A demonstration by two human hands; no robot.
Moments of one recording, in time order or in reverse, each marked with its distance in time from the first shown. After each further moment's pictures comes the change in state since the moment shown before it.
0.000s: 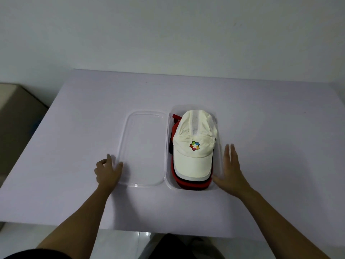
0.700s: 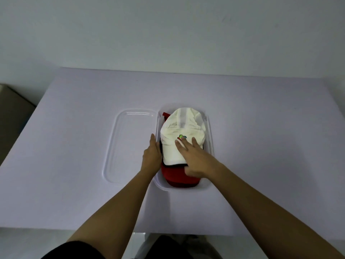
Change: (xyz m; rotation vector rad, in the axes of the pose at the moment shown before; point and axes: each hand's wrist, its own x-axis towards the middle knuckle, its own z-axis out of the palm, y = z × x) left_hand -0.061 0.136 0.089 -0.085 -0.194 0.281; right_hand 0.036 -0.084 -0.023 -0.416 -0.411 -0.178
